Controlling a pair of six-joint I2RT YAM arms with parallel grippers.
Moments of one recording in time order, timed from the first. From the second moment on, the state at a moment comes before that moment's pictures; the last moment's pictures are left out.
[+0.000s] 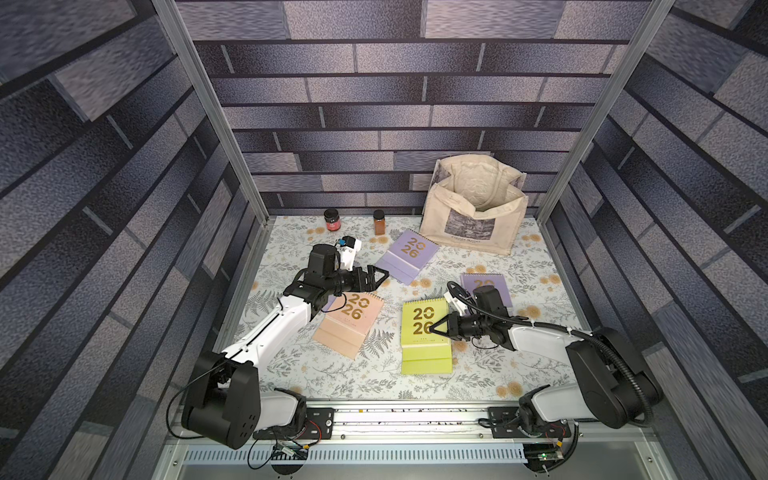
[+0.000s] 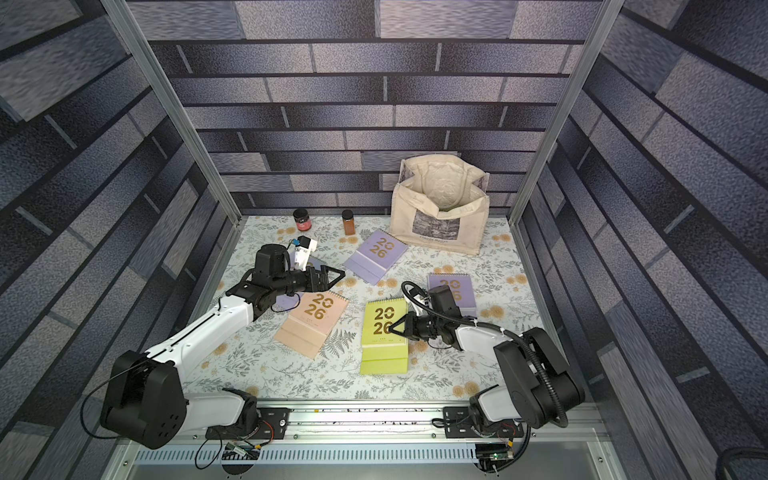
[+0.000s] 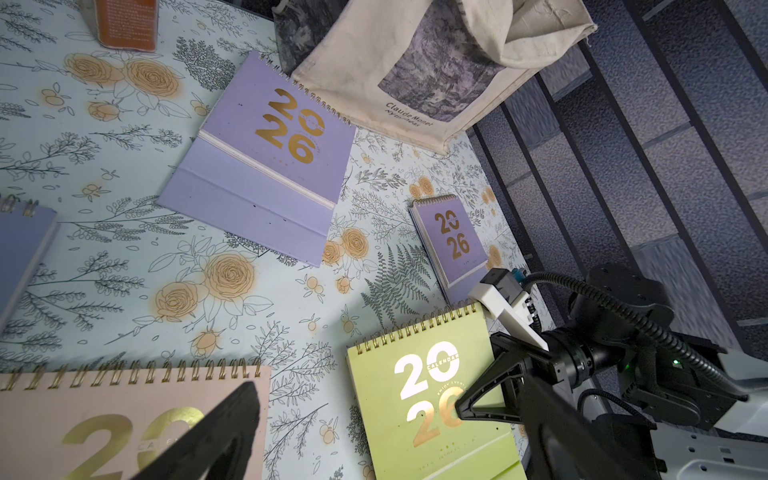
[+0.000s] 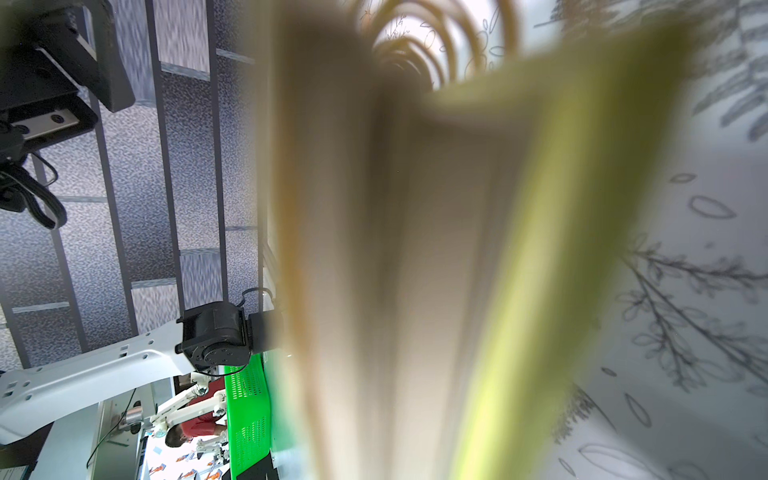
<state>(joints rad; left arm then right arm) -0.30 1.31 0.87 -0.11 0.62 -0.41 0.44 1.41 0.47 0.13 -0.83 0.66</state>
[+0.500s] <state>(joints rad) -0.30 1.30 0.86 -0.11 0.62 -0.41 0.51 1.58 0.46 0.35 -0.85 0.76</state>
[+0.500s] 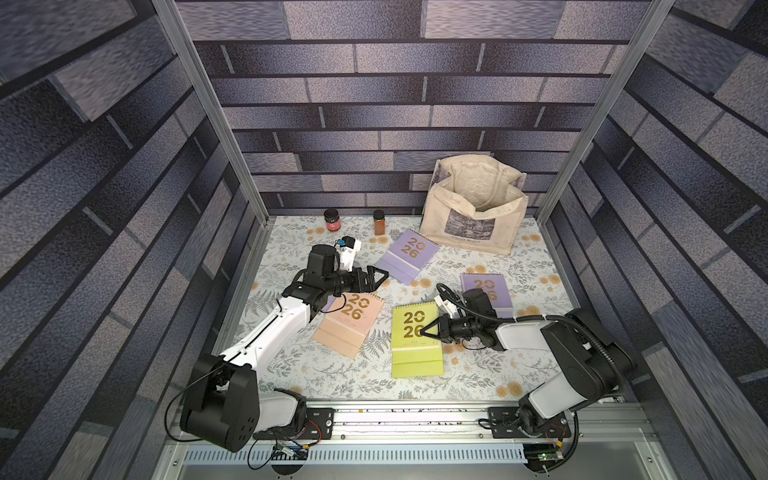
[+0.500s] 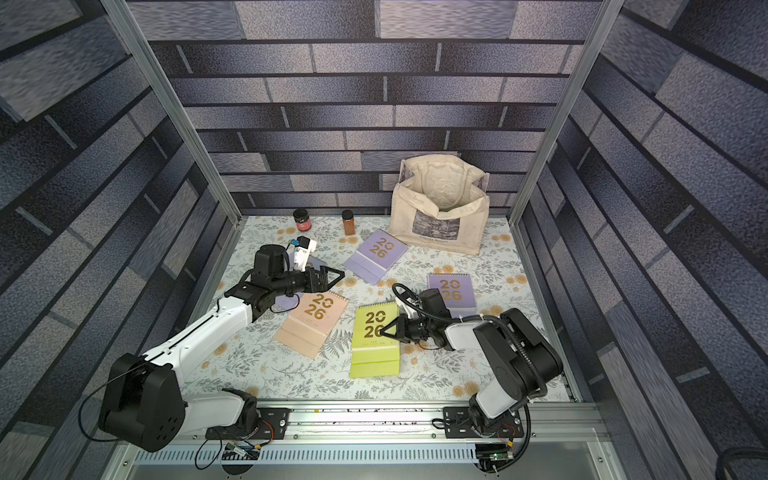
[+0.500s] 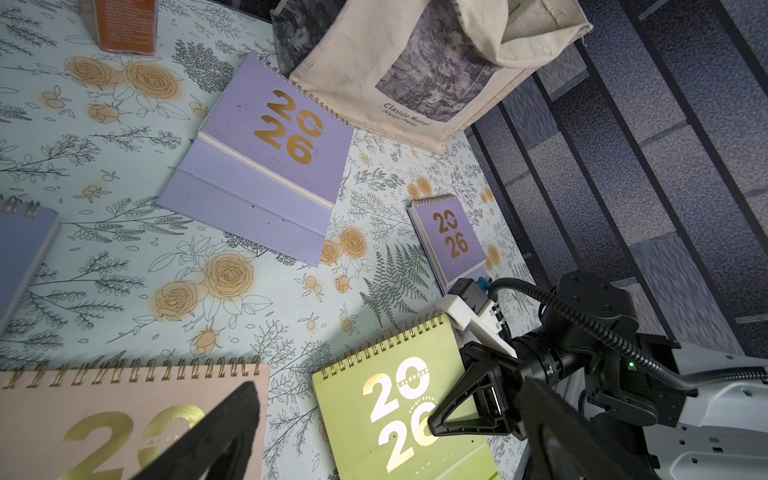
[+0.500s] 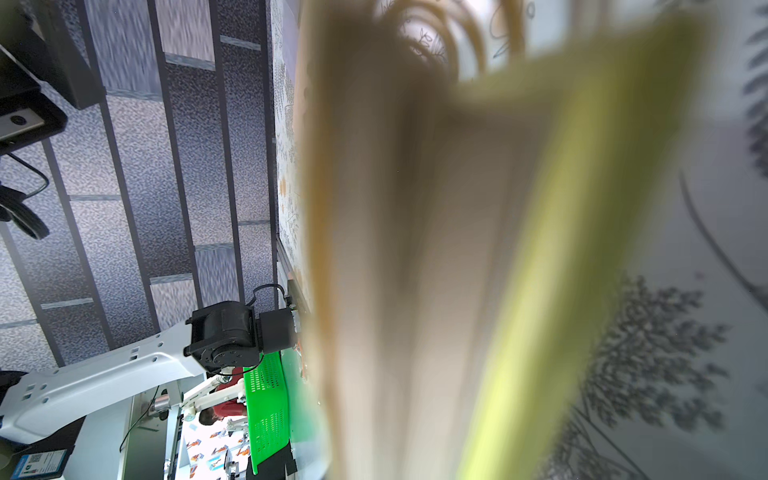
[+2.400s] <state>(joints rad) -0.30 1.28 0.86 -0.12 0.63 -0.40 0.56 1.26 0.48 -0.21 -0.37 0.63</state>
